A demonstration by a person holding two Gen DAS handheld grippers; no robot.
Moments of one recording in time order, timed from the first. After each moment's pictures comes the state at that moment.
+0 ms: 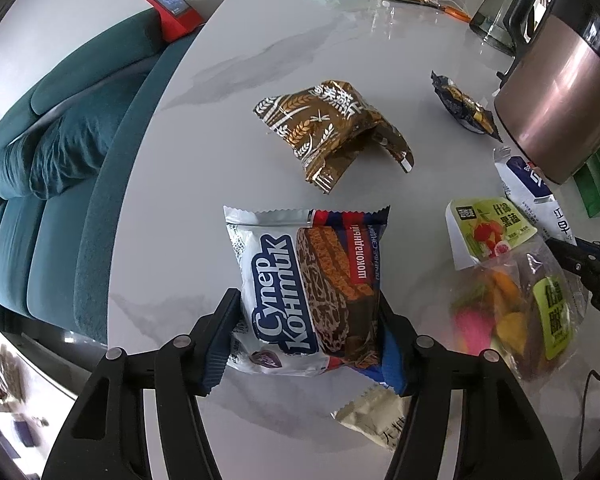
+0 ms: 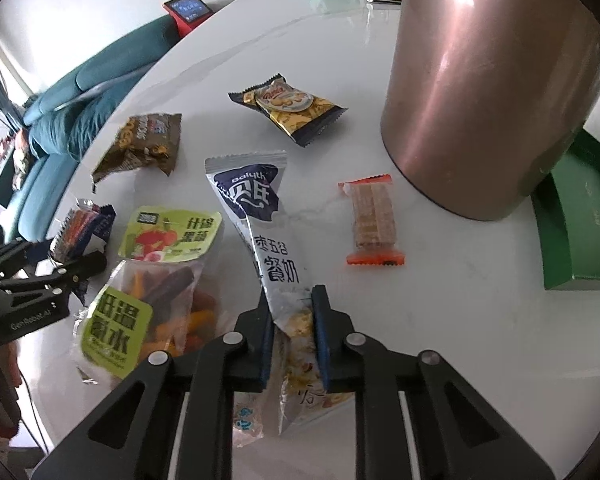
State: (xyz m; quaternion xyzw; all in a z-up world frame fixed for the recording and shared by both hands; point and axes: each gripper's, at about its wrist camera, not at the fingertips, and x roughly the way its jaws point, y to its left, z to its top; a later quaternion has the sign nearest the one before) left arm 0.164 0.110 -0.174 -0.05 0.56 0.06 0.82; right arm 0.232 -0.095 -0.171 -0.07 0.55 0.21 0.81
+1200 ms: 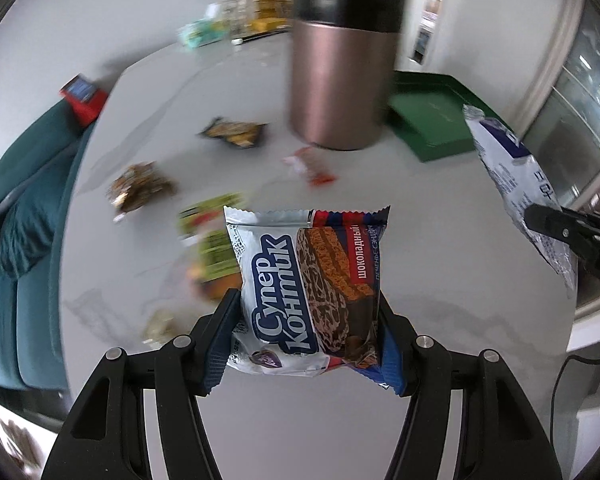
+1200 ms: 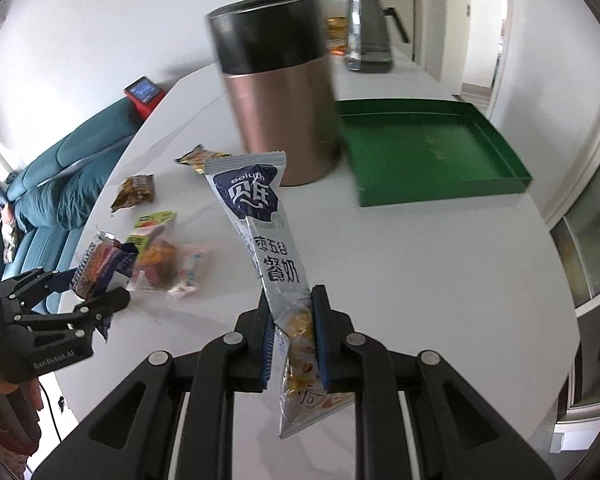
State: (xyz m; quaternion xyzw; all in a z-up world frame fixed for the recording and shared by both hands) left arm 0.109 -0.076 -0.092 0.03 0.51 -0.08 0.86; right arm 0.117 -0.268 -0.069 0.01 0.47 0.11 0.87
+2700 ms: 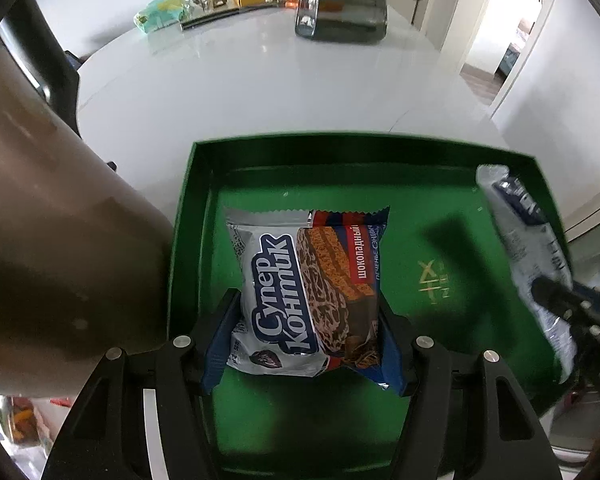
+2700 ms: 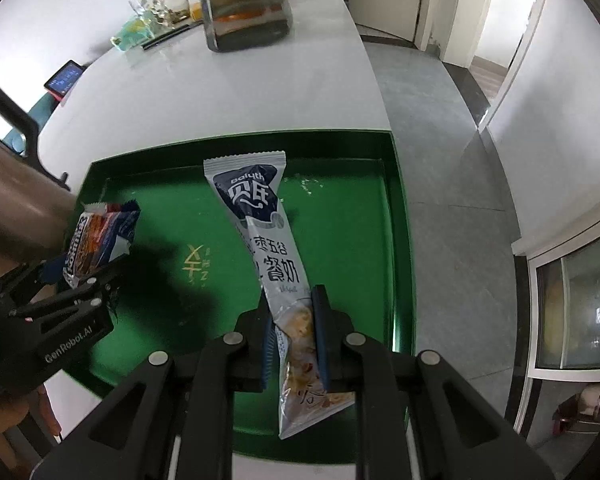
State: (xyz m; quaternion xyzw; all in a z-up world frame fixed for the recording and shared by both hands) left arm 0.416 -0.298 -0.166 -0.06 0.56 0.08 0.82; right arm 0.457 -0.476 -0.140 -0.05 0.57 0.13 0.81
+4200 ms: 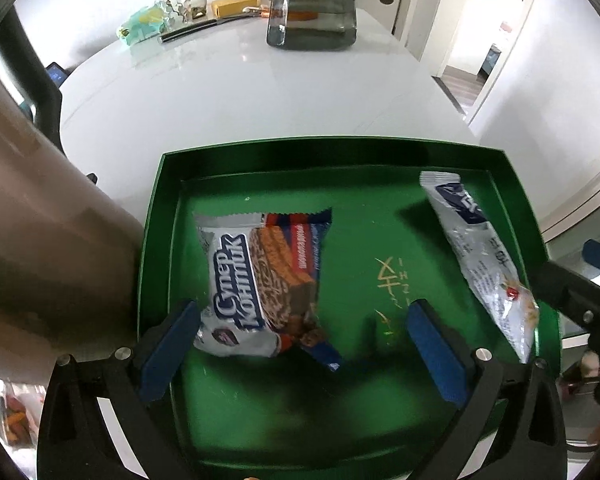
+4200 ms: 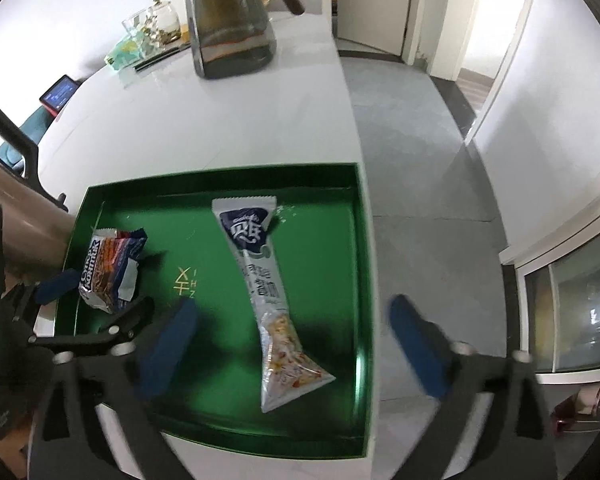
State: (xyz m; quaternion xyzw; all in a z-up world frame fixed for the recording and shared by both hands) left arm 0.423 -0.331 -0.155 -0.06 0.55 0.04 0.83; right arm 0.458 -0.494 -0.107 -0.05 0.53 0.11 0.84
